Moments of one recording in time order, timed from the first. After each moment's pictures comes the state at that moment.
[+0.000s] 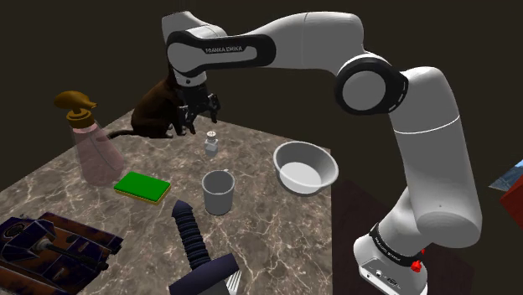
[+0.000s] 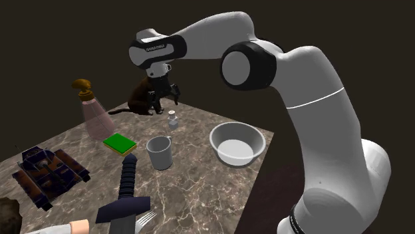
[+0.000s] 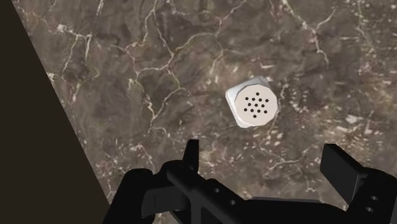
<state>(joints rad) 0.25 0.71 0.21 -1.12 -0.16 1.62 0.31</state>
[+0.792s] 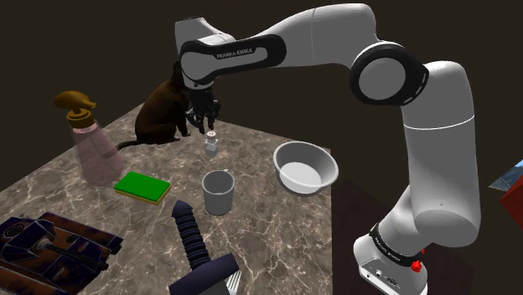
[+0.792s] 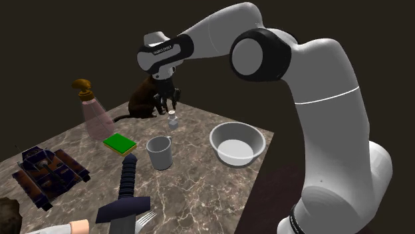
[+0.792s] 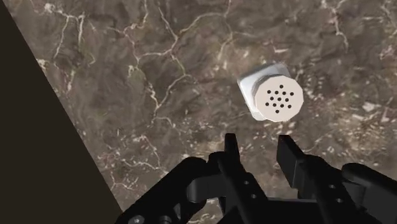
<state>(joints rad) 0.21 0.60 0.21 -1.33 -0.15 1.83 0.30</state>
